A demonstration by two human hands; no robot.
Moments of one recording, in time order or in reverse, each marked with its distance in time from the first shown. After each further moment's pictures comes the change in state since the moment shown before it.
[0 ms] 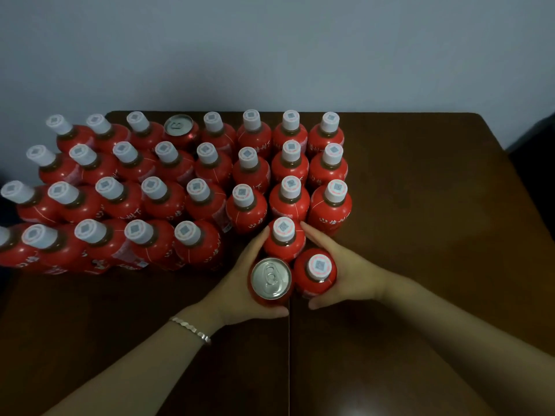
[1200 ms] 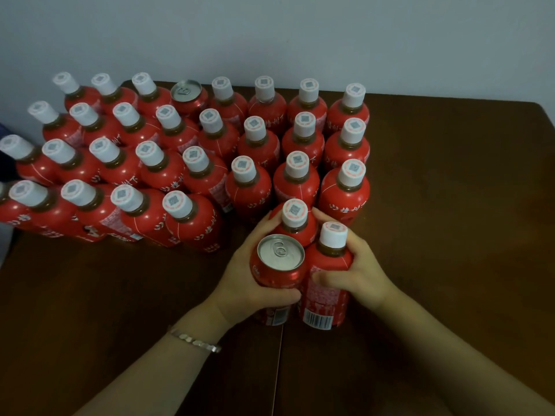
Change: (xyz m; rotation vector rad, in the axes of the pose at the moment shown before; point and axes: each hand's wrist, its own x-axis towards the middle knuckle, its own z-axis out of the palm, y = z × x) left_hand 0.004 0.018 0.035 -0.245 0.232 0.065; right_hand 0.008 0.017 0.016 0.382 0.234 -0.138
